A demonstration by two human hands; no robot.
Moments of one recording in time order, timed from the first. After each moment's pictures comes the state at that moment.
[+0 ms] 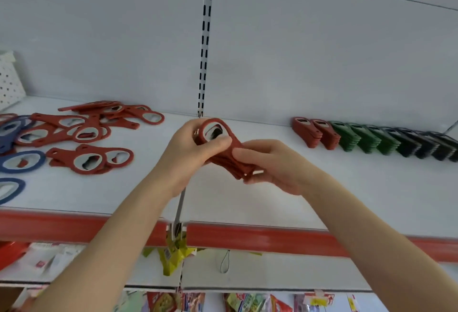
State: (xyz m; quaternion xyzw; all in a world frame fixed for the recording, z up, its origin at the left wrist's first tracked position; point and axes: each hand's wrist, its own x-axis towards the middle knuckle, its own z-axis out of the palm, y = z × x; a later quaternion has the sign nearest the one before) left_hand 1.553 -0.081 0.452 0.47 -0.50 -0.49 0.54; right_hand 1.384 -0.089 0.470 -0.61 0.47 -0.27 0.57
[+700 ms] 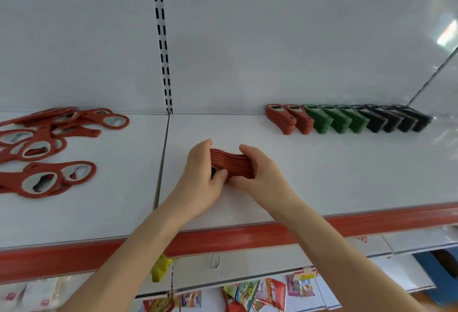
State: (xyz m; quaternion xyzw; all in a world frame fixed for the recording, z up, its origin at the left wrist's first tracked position) left_hand 1.508 -0.081 0.415 0.52 -0.72 -0.30 0.34; right_hand 1.373 -0.068 0.422 -0.62 0.60 -0.36 0.36
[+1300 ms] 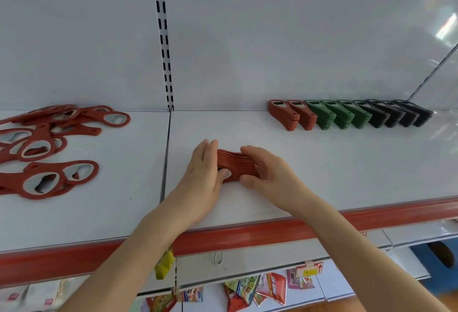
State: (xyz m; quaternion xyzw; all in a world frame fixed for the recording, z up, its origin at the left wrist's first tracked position) left_hand 1.520 -0.076 0.416 0.51 -0.78 -0.26 0.26; right_hand 1.356 -0.073 0.415 -0.67 0.56 -0.34 0.36
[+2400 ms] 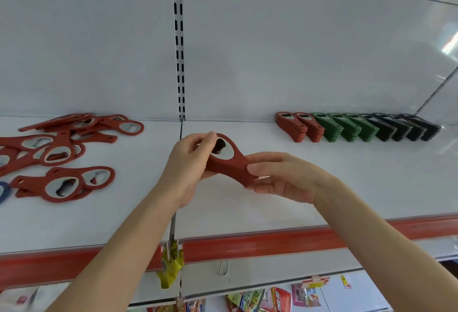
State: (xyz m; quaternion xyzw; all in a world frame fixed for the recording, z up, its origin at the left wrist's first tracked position) left_hand 1.533 -0.093 0.451 0.50 -0.46 -0.53 0.51; right_hand 1.352 -0.087 0.459 -0.49 0.48 -0.30 0.67
